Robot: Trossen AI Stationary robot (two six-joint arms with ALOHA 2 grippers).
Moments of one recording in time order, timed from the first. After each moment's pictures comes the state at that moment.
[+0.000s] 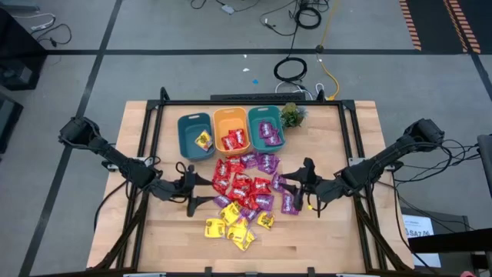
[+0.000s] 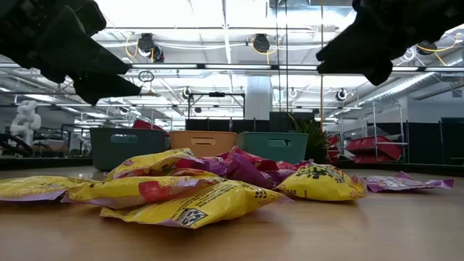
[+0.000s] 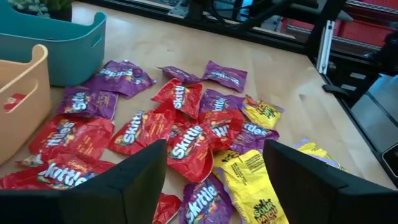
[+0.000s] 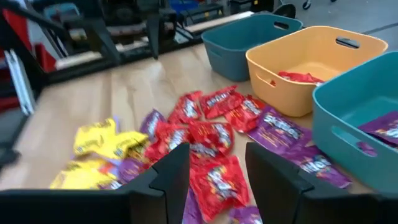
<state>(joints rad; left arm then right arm) -0.54 1.17 0.28 0.52 -0.52 -0.41 0.49 1.22 0.53 0.23 0.71 0.52</state>
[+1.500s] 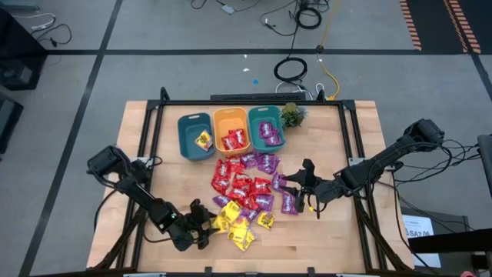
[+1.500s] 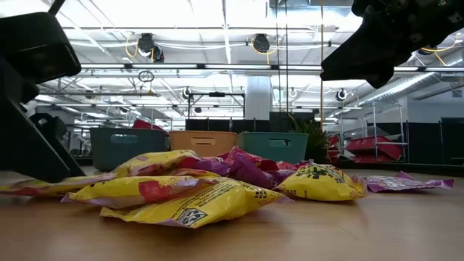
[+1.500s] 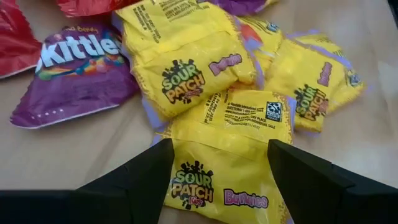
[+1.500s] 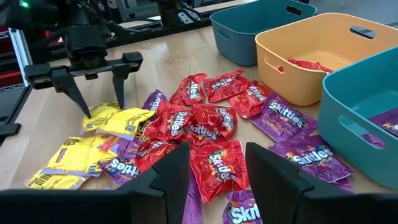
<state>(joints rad) -0.80 1.82 0.65 0.20 -0.62 -1.03 0.49 1.22 0.53 0.17 0.65 0.50</state>
